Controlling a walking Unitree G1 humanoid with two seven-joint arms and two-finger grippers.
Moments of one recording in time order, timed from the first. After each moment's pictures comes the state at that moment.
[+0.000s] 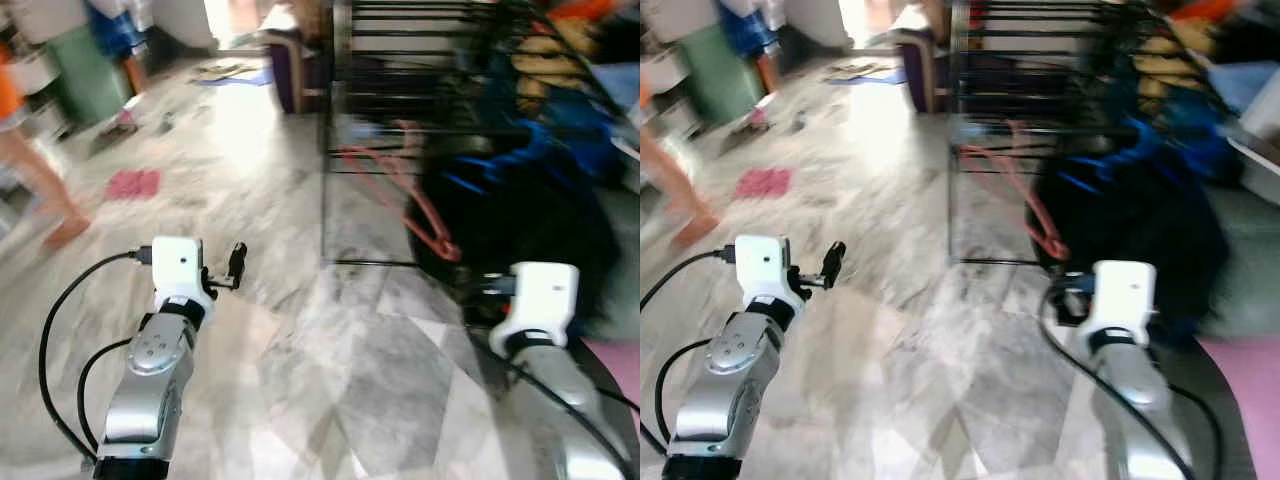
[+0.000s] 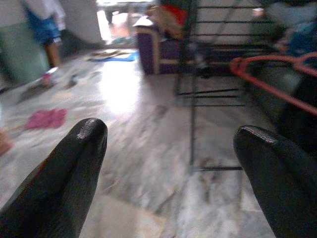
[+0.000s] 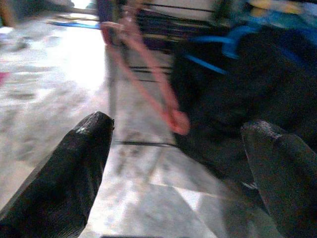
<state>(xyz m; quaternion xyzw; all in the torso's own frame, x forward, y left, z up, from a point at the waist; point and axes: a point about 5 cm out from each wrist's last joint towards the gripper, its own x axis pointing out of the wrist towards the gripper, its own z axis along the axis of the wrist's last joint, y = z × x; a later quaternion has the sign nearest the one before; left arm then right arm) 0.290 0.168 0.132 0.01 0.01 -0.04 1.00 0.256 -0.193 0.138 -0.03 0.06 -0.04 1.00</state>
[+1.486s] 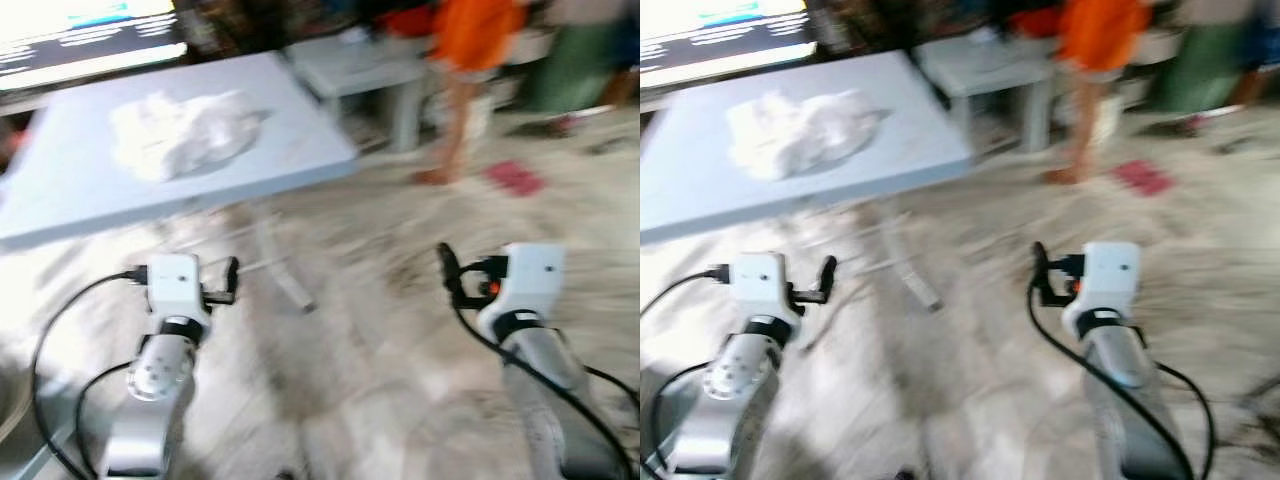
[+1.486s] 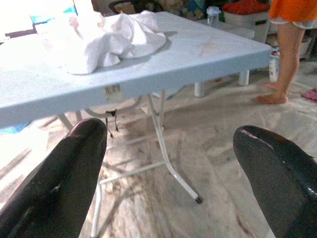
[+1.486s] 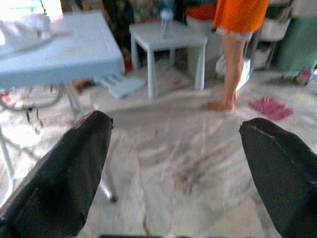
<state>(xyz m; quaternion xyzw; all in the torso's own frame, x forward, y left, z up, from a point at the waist) 0.267 0.161 0.126 0.02 0.01 -0.01 1.00 0.263 -0.188 0.150 -0.01 0.02 -0.01 1.00</state>
